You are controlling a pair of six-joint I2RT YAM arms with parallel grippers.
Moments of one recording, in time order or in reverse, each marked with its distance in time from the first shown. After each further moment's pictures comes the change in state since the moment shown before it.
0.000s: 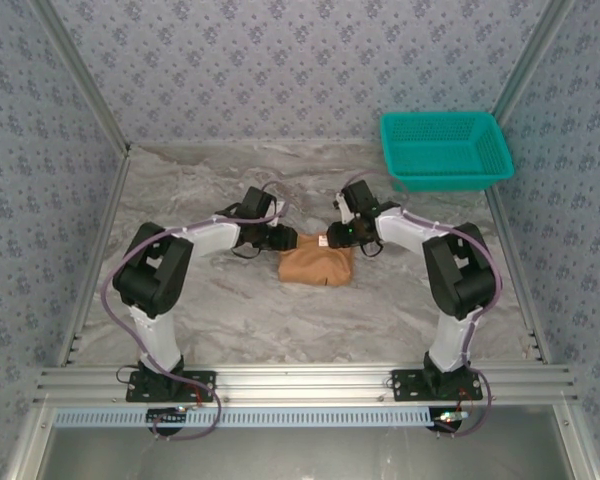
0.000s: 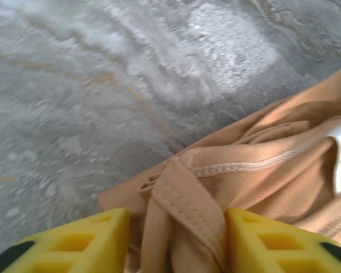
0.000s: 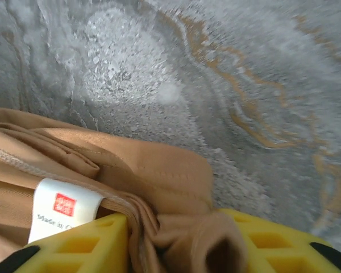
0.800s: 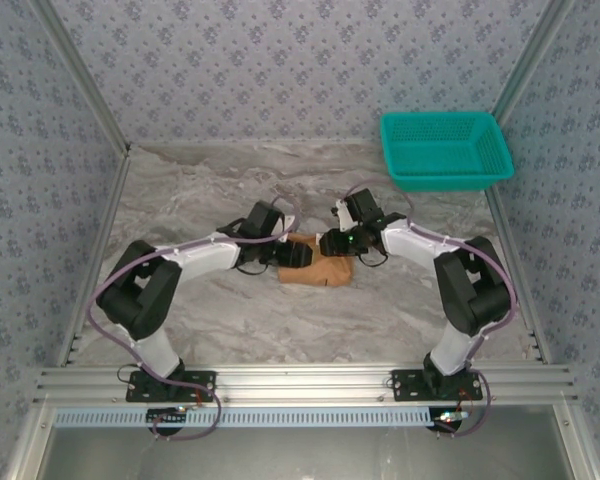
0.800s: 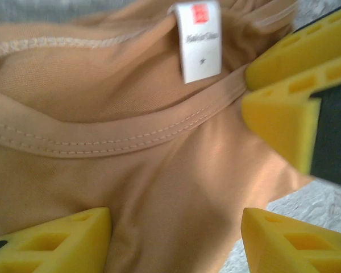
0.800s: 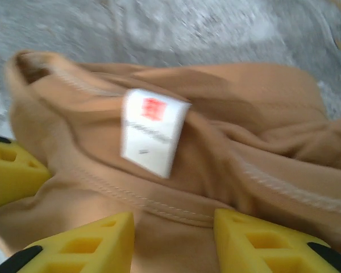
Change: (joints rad) left arm -0.120 -0.141 -0.192 0.113 0.119 -0.089; right arm 0.028 -0.083 -0.147 0.094 -0.200 0.143
